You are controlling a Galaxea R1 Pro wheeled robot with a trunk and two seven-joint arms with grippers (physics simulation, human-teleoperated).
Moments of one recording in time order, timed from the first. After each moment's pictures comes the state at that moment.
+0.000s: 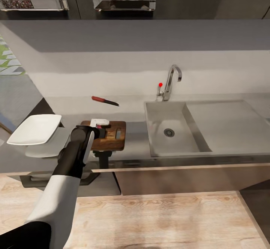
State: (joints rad) left arm -0.89 -0.13 0.01 -1.22 -0.13 0.99 0.04; right arm 0.00 0.04 0.02 -0.30 0.01 -0.40 -0.13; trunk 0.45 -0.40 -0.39
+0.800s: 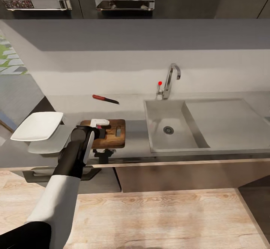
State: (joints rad) left arm -0.89 -0.13 0.01 -1.21 -0.14 0.99 0.04; right arm 0.00 0.04 0.02 -0.30 0.01 -0.40 -0.13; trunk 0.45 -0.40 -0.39
